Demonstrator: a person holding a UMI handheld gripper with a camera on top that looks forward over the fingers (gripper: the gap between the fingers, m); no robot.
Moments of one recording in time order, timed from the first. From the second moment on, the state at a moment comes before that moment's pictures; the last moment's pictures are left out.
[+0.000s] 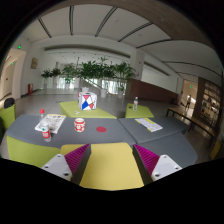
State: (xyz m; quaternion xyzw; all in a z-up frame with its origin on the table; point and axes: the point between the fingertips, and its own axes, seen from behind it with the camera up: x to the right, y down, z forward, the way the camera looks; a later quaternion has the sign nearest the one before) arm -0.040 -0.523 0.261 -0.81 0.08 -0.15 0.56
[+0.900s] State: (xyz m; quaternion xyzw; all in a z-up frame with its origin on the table) arm -0.380 -0.265 0.122 -0.81 -0.02 -0.03 0.59
